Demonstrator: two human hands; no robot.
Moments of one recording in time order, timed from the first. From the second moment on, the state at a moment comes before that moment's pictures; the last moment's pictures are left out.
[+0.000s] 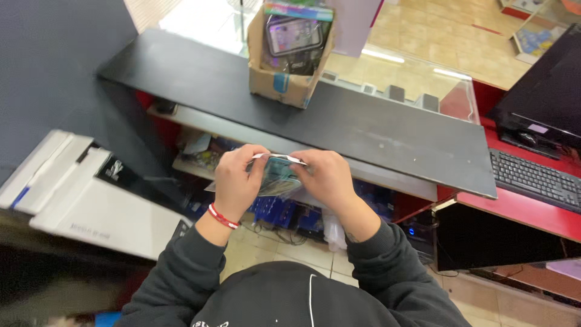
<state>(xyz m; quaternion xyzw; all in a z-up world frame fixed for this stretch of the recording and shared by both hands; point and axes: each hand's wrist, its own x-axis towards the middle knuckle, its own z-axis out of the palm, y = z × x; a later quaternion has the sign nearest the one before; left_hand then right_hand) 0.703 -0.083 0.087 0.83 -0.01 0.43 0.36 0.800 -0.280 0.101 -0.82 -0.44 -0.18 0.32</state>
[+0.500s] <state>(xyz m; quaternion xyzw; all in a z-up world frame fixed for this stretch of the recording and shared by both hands) 0.883 -0.005 0.071 0.83 -0.06 0.48 0.27 1.007 -0.219 0.222 -0.75 -0.40 -0.46 0.27</state>
